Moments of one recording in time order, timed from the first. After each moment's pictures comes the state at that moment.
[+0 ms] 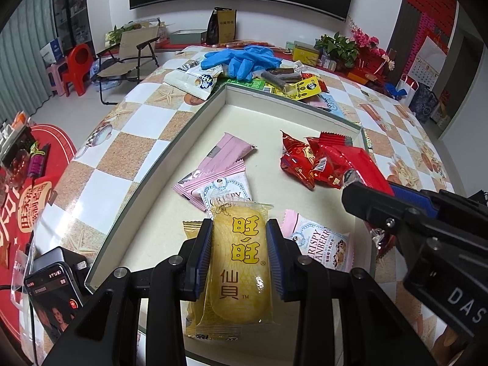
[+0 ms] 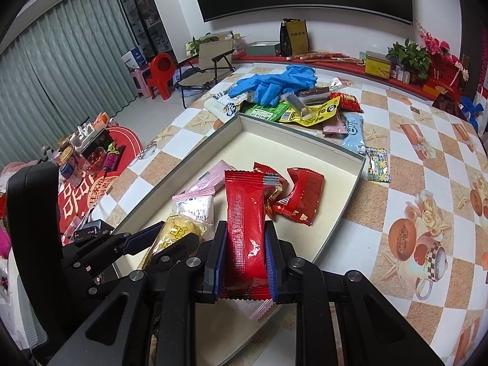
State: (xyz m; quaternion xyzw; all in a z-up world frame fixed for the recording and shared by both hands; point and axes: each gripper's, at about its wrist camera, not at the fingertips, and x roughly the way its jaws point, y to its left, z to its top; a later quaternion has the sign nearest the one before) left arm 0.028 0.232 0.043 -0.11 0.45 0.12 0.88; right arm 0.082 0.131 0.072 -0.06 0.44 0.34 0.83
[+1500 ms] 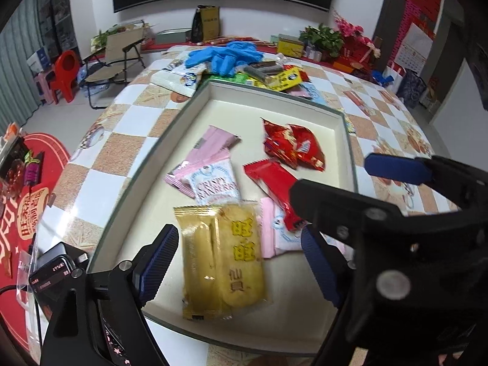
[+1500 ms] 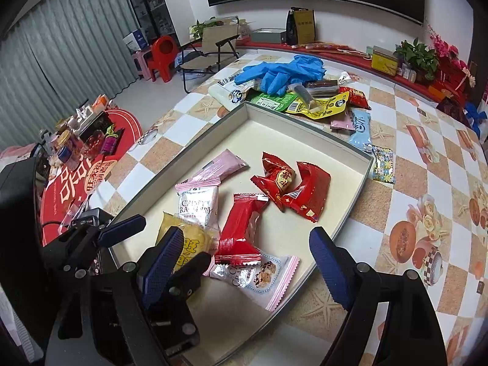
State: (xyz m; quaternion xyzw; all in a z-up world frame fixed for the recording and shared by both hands) left arm 0.015 0.218 0.051 -0.09 0.46 0.08 0.88; right arm 0.081 0.145 0.077 -0.09 0.47 0.34 0.81
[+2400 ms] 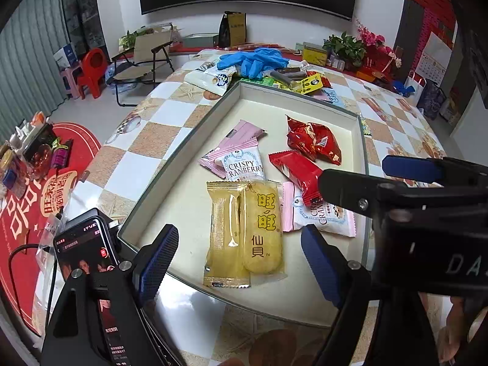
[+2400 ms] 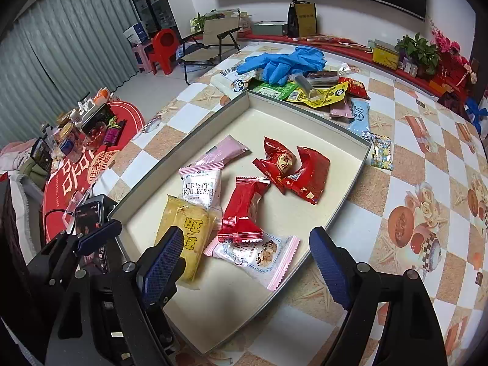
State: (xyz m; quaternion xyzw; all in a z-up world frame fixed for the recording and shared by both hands) left arm -0.016 0.216 0.059 -0.09 0.45 0.15 0.88; right arm 0.071 0.138 0.078 -0.10 0.48 0.34 0.80
